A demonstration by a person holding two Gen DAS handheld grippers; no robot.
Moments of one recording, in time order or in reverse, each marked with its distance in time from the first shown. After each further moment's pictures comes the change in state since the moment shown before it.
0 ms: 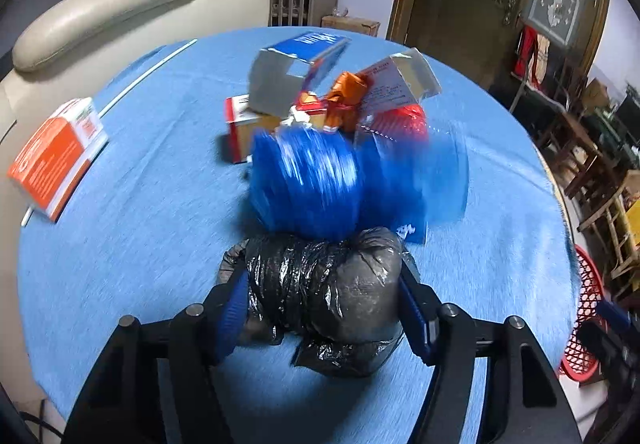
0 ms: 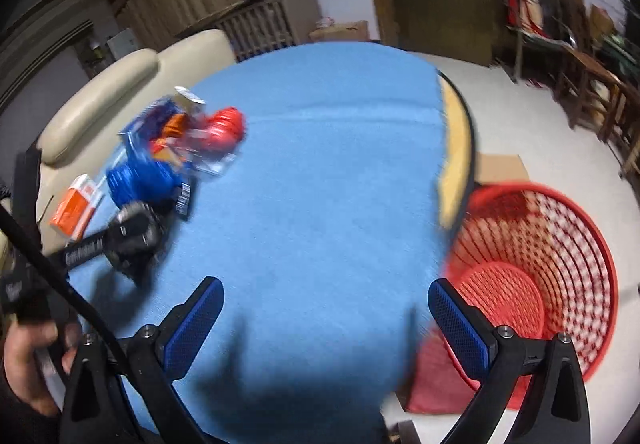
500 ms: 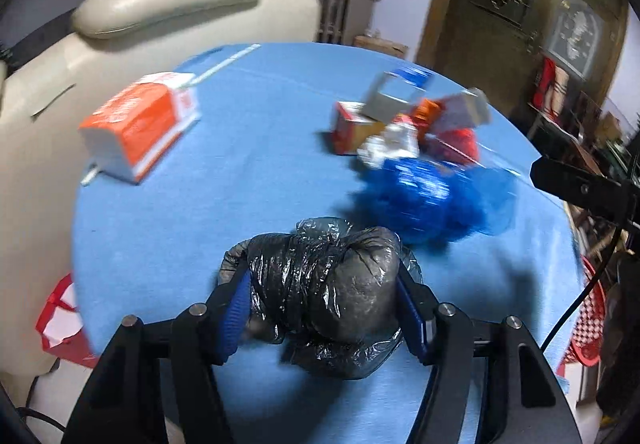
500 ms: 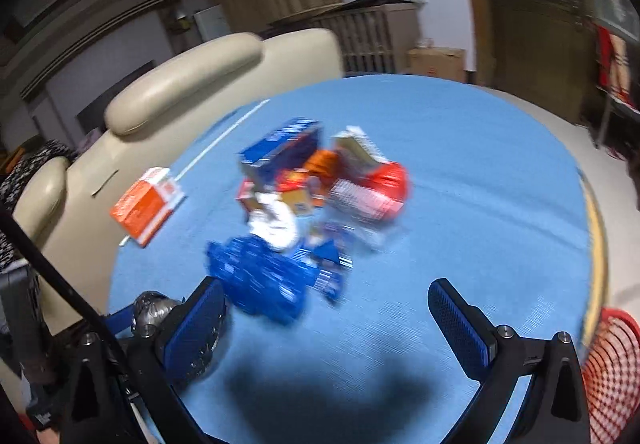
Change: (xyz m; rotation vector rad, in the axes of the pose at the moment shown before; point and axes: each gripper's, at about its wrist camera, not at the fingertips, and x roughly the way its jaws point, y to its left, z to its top) left arm -0.046 0.084 -0.028 -0.100 -0.072 0.062; right arm 0.031 0.128 0.065 -0.231 -0.019 0.224
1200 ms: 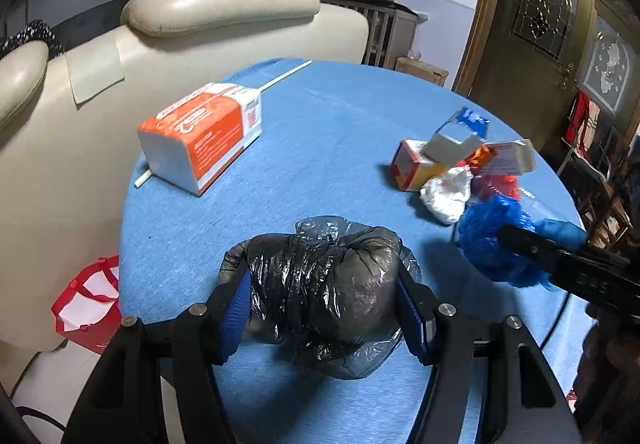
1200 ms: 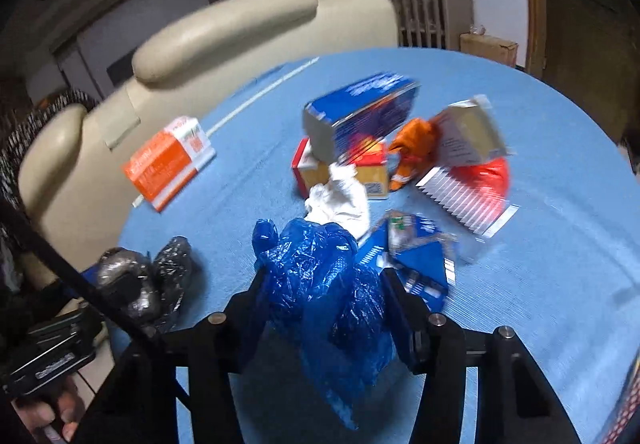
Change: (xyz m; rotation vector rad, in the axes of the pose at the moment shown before) left arm -0.021 0.029 0.010 -0.085 -0.055 0.088; right arm 0.068 0.036 0.001 -0.097 0.099 0.091
